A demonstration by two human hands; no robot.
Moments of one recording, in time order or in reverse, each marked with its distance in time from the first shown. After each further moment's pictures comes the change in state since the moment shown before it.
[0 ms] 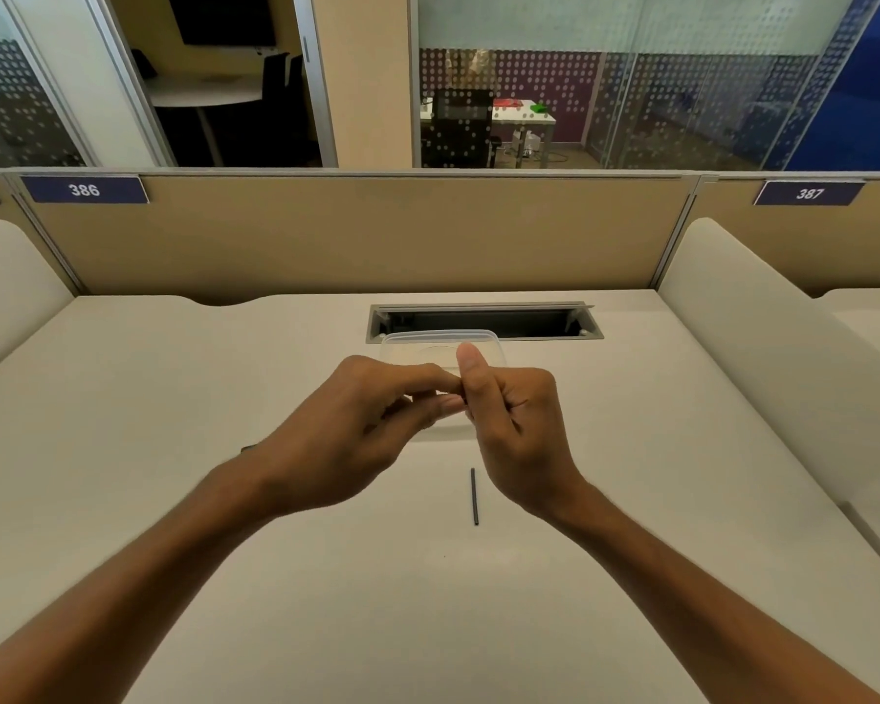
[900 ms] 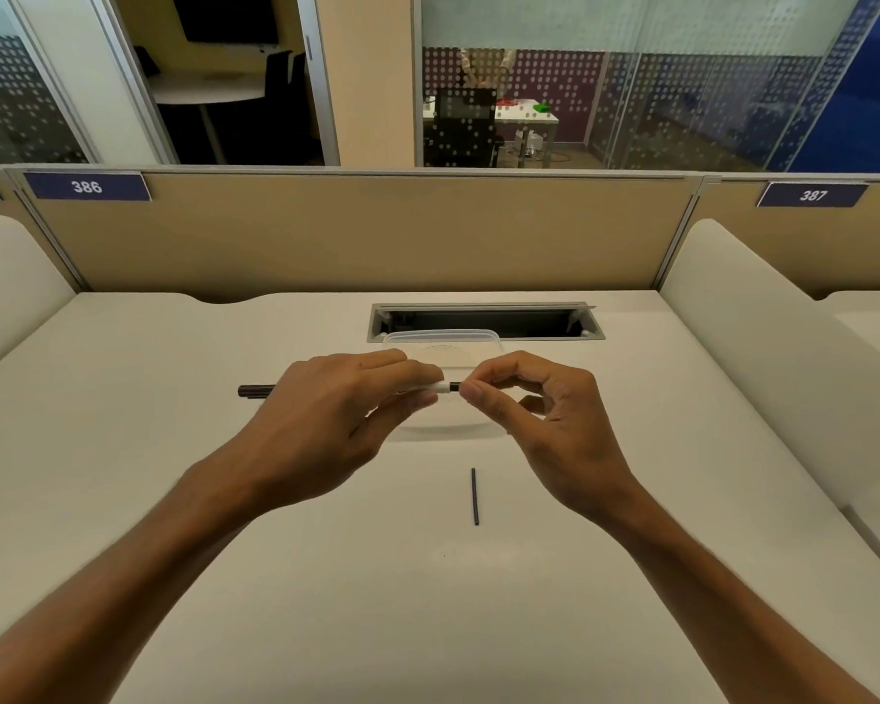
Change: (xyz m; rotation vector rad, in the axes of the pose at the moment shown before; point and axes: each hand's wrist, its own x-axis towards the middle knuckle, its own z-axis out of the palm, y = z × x) left_hand -0.008 -0.012 -0.008 0.381 0.030 0.004; right_hand -0.001 -0.003 -0.035 -0.003 -0.149 0.141
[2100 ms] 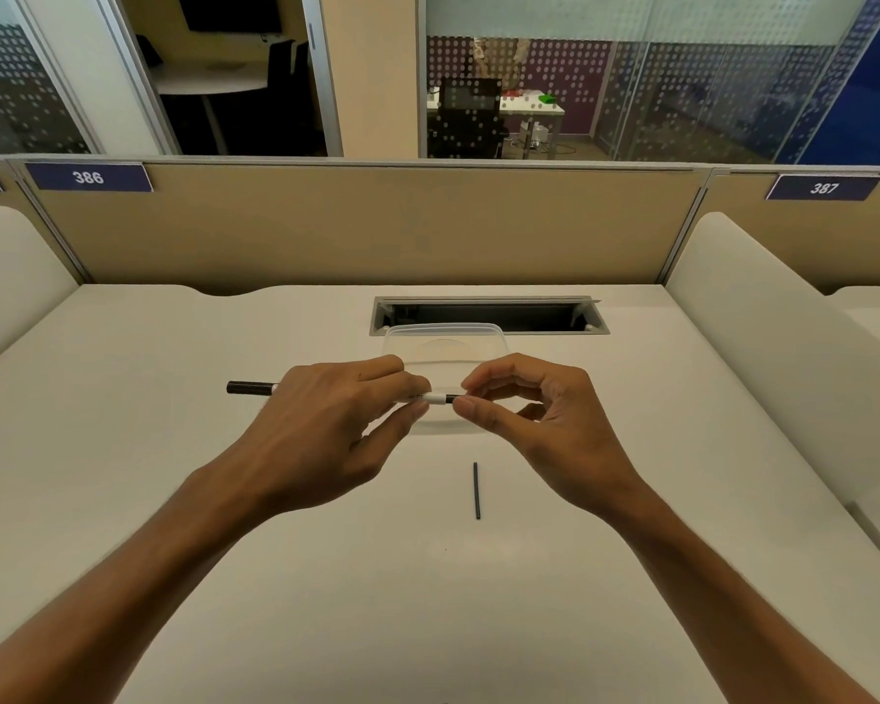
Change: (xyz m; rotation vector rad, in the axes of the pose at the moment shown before) left_hand -0.009 -0.002 0.006 0.072 -0.017 0.011; right_hand -0.001 0.009 -0.001 -0.012 -0.058 0.101
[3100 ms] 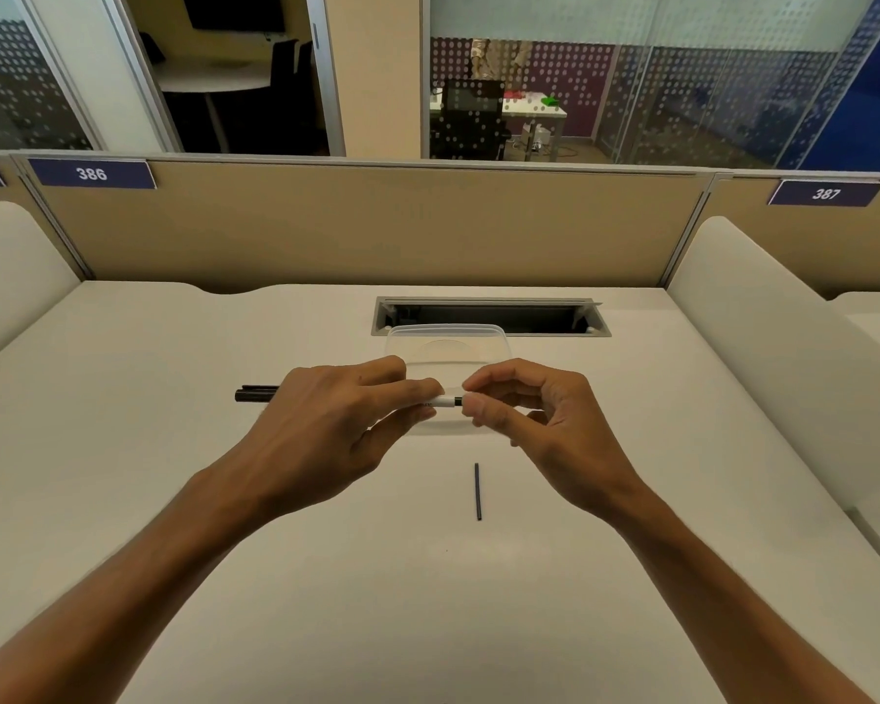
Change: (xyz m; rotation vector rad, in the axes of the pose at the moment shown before) left_hand -0.003 -0.007 0.003 0.011 0.008 0.061; right_hand 0.000 0.002 0.002 0.017 -0.024 0.042
